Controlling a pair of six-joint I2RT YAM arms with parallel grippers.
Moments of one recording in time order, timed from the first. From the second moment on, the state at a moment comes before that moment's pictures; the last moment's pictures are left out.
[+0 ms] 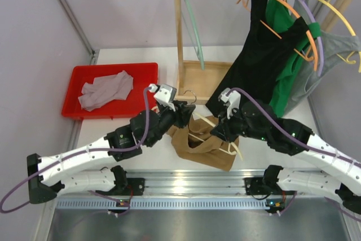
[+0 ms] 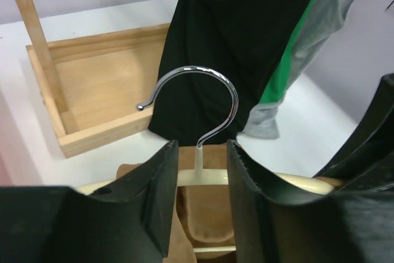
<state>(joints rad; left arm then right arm) -1.17 0.96 0.89 -0.01 -0.50 -0.31 1.01 0.87 1.04 -0.69 -0.03 0.30</state>
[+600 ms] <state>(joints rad) -1.17 0.86 0.94 -0.03 -0.52 -0.30 1.01 0.80 1.19 -1.03 0.30 0.47</state>
